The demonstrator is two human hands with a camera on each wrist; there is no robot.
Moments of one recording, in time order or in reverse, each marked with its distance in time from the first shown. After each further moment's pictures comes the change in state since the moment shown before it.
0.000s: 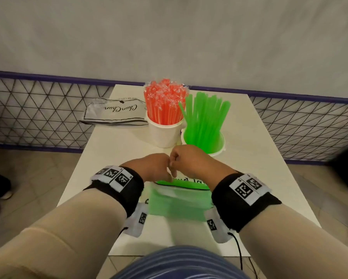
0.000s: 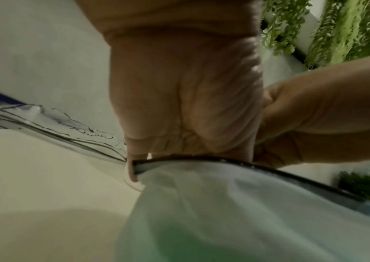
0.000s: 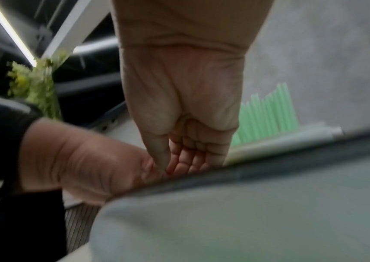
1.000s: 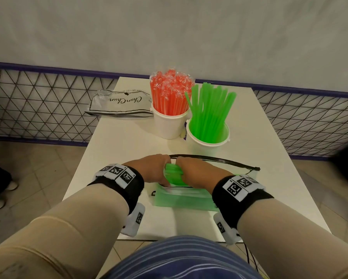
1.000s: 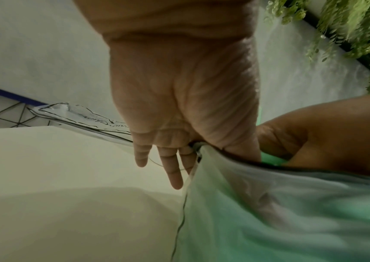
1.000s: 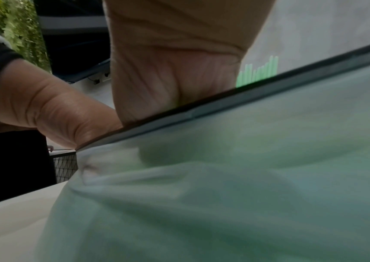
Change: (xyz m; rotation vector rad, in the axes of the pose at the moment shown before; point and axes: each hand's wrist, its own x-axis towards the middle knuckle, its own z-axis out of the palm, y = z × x) left_hand -0.017 -0.022 0.028 0.061 -0.031 -0.016; right_hand -0.009 0.029 0.063 -0.177 -0.114 -0.128
